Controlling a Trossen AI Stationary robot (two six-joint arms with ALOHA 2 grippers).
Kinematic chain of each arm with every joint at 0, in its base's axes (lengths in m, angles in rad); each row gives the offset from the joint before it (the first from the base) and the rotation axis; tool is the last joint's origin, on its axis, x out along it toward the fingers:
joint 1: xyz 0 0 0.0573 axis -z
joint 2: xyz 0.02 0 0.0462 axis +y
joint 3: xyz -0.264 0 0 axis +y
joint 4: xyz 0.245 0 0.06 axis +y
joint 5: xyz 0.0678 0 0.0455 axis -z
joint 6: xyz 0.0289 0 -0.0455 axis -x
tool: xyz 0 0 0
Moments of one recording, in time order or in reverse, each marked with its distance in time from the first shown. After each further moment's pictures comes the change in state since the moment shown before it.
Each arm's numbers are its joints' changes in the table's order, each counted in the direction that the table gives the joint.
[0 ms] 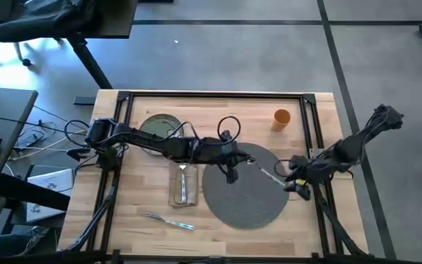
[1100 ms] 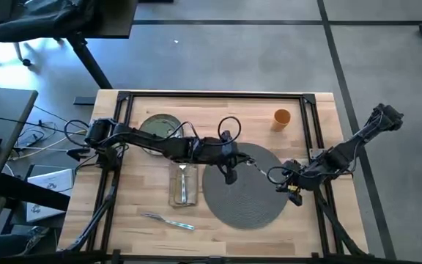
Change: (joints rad) left arm -0.007 0.000 -0.001 0.006 0.005 -0.050; right arm -0.010 0.114 0.035 -0.153 0.039 0.038
